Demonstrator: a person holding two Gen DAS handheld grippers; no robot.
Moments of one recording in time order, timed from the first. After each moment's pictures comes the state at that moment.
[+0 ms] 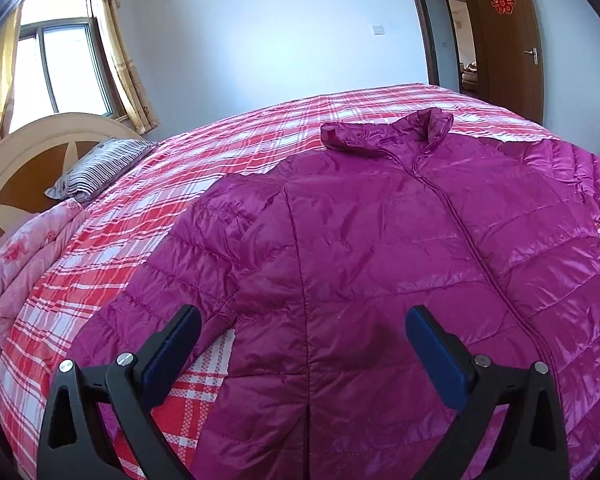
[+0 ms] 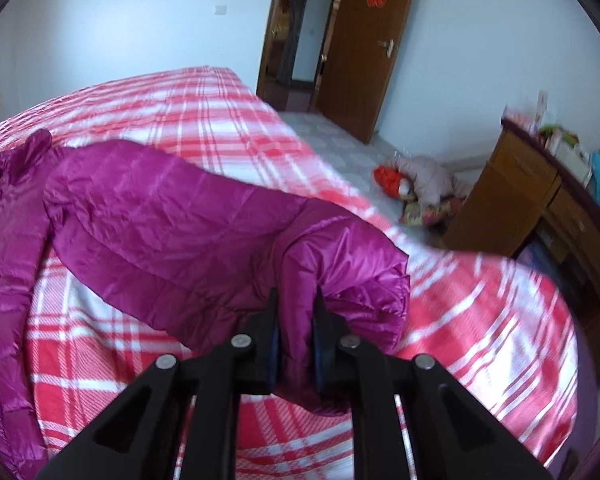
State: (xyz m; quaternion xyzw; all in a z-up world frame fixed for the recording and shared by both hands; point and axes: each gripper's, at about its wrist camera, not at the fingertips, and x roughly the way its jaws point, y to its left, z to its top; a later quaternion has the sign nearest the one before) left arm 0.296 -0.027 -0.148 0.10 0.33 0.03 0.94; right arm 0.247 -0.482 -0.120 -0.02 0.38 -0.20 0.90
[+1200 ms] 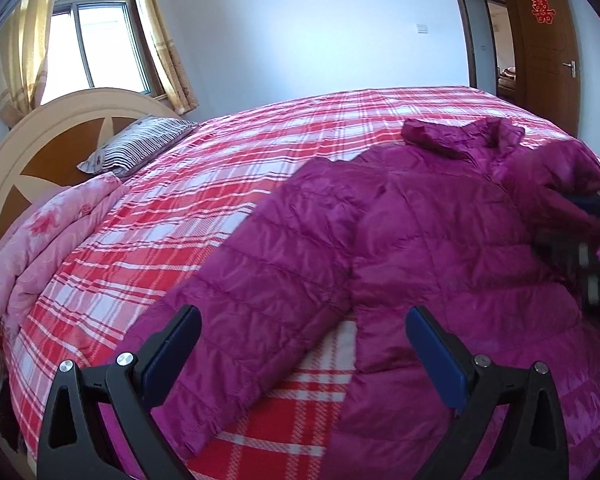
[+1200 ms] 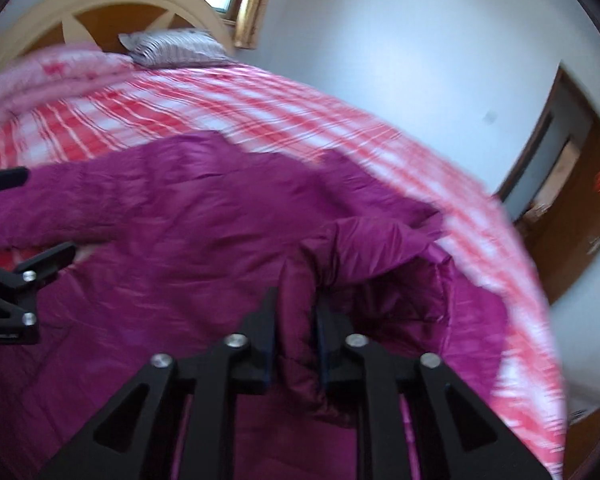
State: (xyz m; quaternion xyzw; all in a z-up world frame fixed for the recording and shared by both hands) left arm 0.299 0.056 -0.136 0.08 0.33 0.09 0.93; right arm 0.337 -0.091 -0.140 -0.18 0.33 0.22 0.90
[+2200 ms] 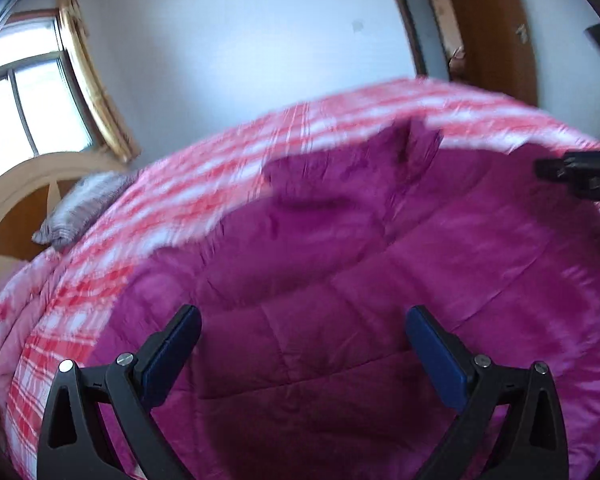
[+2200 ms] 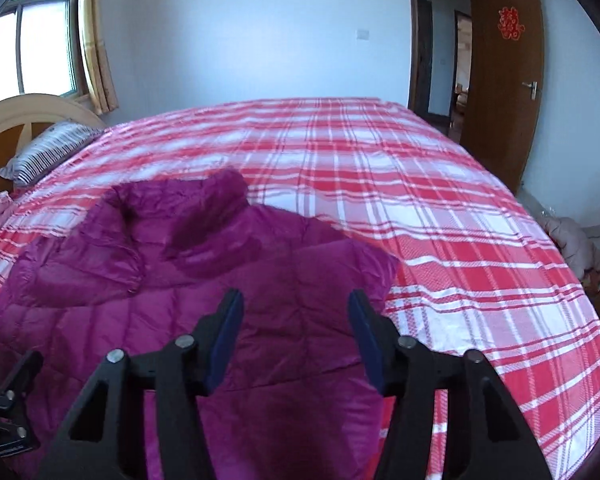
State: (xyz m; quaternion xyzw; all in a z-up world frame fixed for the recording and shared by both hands) left arm 0.410 -0.096 -0.165 0.15 0.34 0.03 0.93; right arm 0.441 -0.284 -0.136 -0.01 0.35 0.04 0.94
